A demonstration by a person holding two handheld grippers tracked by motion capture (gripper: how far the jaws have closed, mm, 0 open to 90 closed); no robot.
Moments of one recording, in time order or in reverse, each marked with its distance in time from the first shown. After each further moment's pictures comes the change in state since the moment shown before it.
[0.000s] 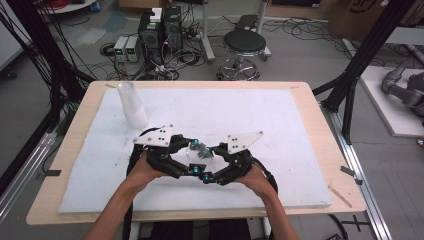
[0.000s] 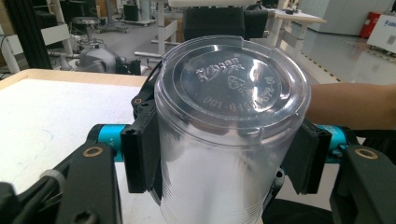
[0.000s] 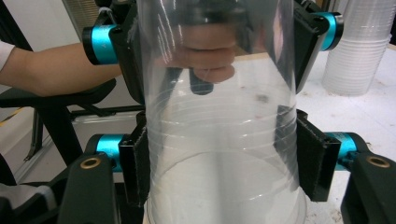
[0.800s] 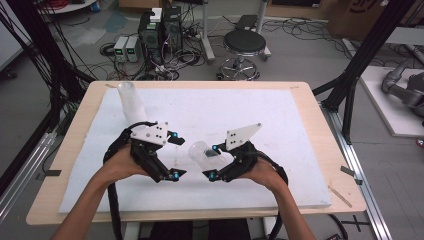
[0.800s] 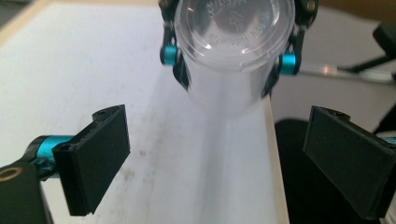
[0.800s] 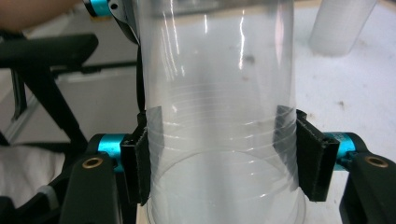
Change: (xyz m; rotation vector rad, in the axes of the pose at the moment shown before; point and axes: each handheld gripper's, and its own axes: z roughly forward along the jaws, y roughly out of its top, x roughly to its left) left arm -0.007 0.034 -0.030 0.447 0.092 0.040; right arm 0.003 0.025 -0.014 0.231 -0.063 -0.008
